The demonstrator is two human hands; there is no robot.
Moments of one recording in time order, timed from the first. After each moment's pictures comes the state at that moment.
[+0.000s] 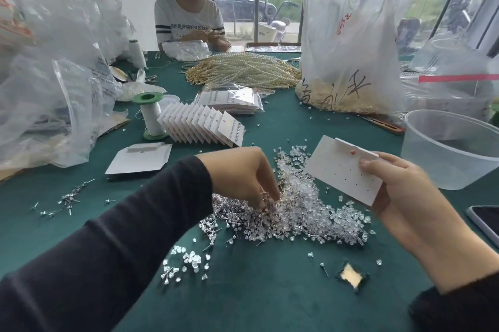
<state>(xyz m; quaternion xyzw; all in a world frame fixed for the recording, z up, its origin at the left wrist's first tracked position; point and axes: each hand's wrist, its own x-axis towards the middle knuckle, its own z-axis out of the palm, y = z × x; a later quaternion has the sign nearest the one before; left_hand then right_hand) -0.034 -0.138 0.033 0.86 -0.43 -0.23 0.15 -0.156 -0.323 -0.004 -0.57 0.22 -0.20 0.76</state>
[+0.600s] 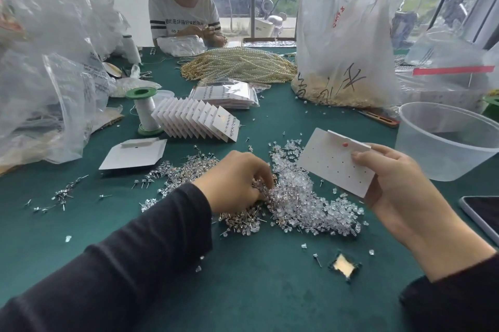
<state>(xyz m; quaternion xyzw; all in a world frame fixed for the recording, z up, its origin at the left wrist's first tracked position) -0.046 -0.137 -0.003 0.88 -0.42 -0.06 0.19 -0.157 -0.322 -0.004 -0.57 0.22 -0.20 0.76</state>
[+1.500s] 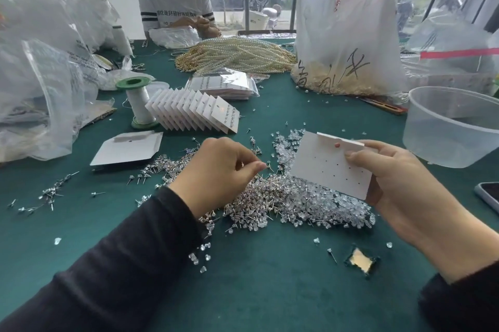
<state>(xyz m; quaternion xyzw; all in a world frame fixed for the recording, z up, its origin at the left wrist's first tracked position) -0.041 -0.119 -0.011 0.87 -0.39 0.02 0.31 -0.155 -0.305 -0.012 -0.61 0.21 -0.17 0.74</state>
